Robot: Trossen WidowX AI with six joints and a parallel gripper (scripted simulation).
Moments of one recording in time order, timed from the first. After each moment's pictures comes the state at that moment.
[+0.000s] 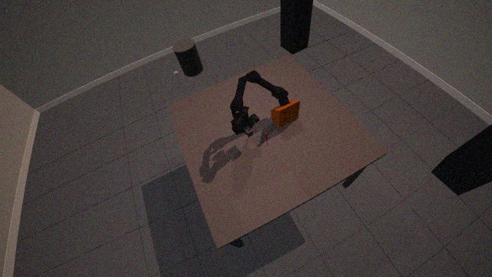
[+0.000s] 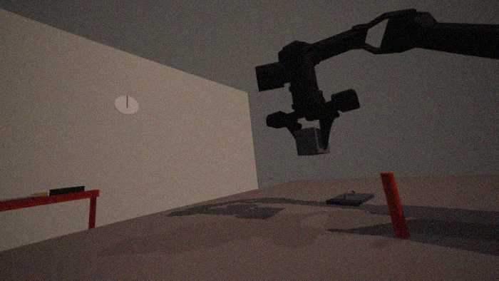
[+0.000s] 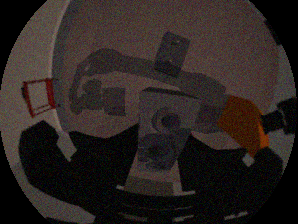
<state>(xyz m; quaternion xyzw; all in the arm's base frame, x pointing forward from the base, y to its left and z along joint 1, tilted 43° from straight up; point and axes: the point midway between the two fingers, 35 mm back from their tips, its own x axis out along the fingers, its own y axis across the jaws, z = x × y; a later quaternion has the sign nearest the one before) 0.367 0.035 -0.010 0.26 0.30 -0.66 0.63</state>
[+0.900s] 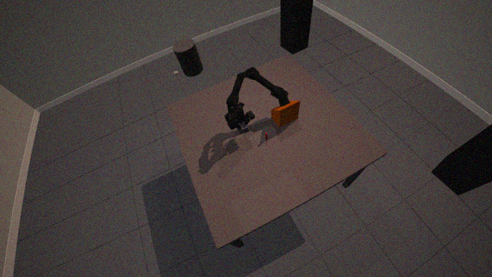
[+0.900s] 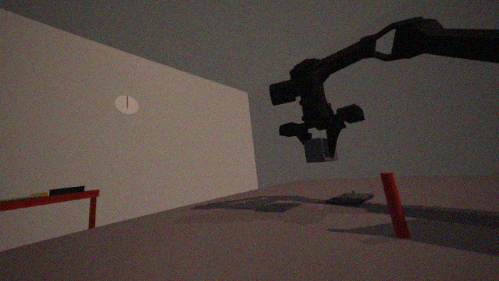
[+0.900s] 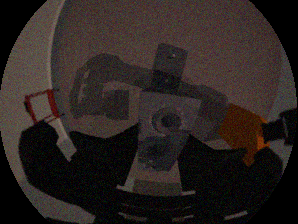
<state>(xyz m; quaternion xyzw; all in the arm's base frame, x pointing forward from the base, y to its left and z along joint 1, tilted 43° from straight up) 0.368 -0.018 0.016 0.30 0.28 -0.67 0.61</state>
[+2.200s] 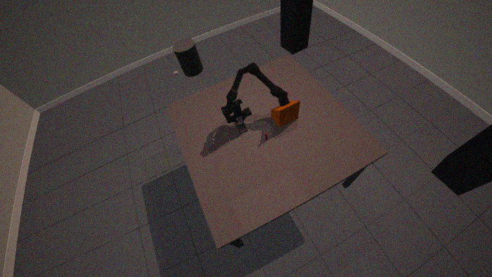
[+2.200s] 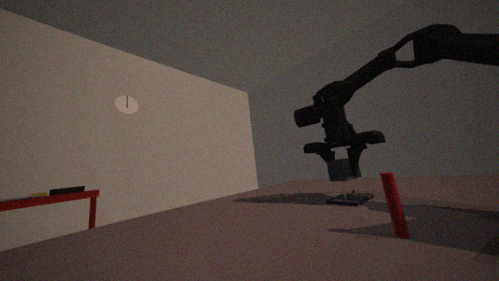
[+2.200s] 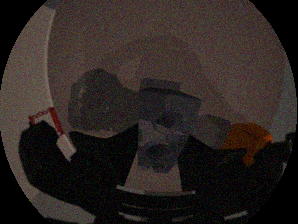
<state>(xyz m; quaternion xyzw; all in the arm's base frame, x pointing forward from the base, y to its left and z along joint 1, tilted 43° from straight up) 0.342 -0.118 0.040 0.34 0.22 -0.70 0.59</state>
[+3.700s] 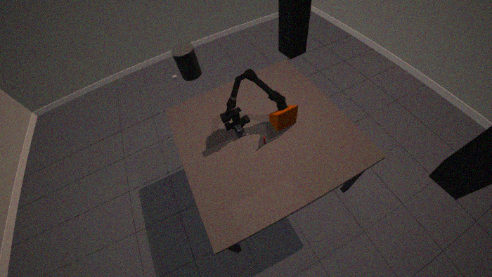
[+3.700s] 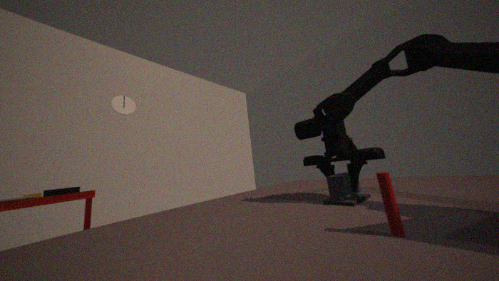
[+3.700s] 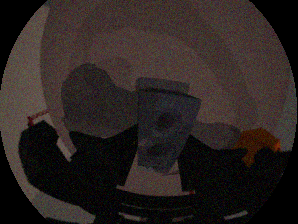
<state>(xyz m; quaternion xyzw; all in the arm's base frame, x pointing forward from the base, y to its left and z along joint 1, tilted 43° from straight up) 0.340 -0.145 0.014 0.34 0.22 -0.69 0.60</state>
